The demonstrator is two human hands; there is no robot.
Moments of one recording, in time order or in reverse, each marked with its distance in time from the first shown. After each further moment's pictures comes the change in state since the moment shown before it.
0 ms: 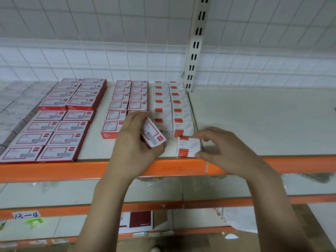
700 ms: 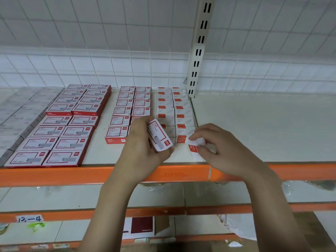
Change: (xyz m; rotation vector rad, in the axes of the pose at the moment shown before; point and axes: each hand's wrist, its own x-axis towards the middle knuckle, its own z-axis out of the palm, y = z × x) left_hand 0.005 0.004 0.003 -0.140 -0.048 -0.093; right_hand 0.011 -0.012 -0.004 0.063 0.031 -0.060
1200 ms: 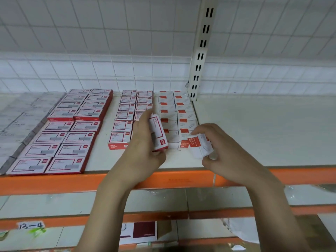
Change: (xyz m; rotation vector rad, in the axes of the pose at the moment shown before) left_hand 0.010 0.001 -0.015 -0.053 -0.189 0.044; right_hand 0.000 -0.004 0.002 0.081 0.000 -0.033
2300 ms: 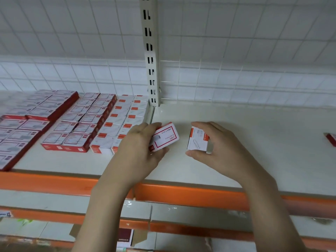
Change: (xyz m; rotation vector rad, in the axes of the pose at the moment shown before) left_hand 0.055 0.081 0.145 0.503 0.158 0.072; right_hand -0.021 0.133 -0.106 -0.065 0.113 -0.044
